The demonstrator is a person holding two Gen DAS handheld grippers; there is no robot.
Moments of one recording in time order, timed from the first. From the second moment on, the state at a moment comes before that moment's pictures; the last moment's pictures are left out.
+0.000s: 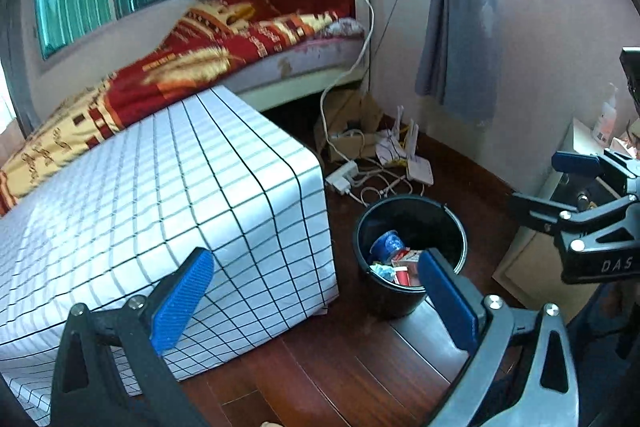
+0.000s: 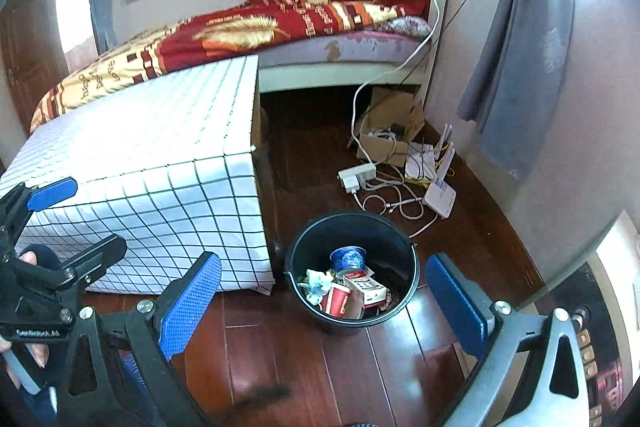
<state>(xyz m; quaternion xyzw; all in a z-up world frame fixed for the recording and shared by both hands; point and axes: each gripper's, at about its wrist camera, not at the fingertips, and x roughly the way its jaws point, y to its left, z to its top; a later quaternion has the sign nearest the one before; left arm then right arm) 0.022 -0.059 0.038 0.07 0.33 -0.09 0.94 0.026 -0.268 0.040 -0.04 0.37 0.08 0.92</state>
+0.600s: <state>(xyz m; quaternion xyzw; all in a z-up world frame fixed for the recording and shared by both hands) -0.027 -0.051 0.091 0.05 0.26 -0.08 0.96 -0.044 -0.253 0.117 -0.05 0.29 0.07 0.95</state>
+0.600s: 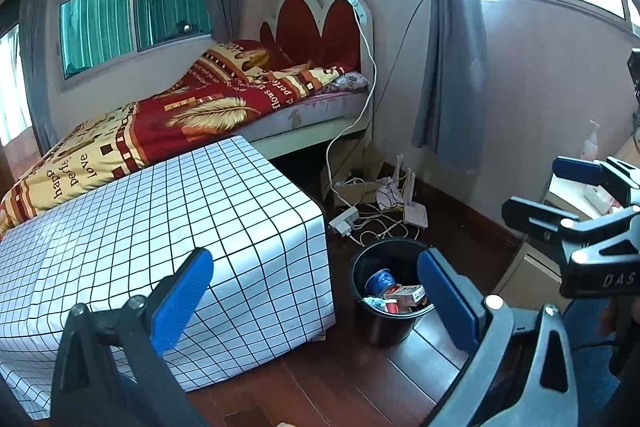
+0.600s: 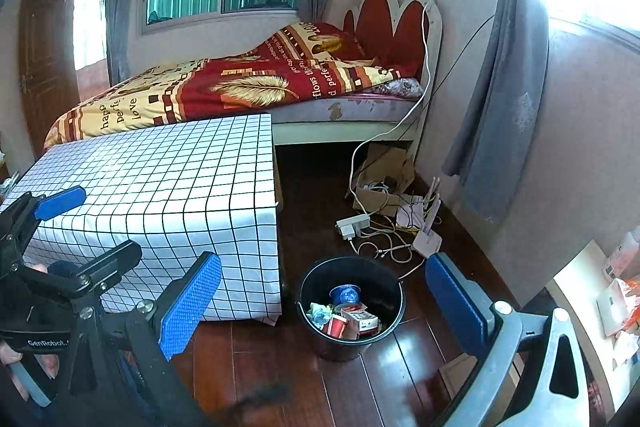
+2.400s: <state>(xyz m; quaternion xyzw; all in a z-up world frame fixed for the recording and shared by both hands) -0.024 -0.067 0.099 0.05 0.26 -0.10 0.96 -0.042 -0.267 0.110 -0.05 0.29 0.06 0.95</state>
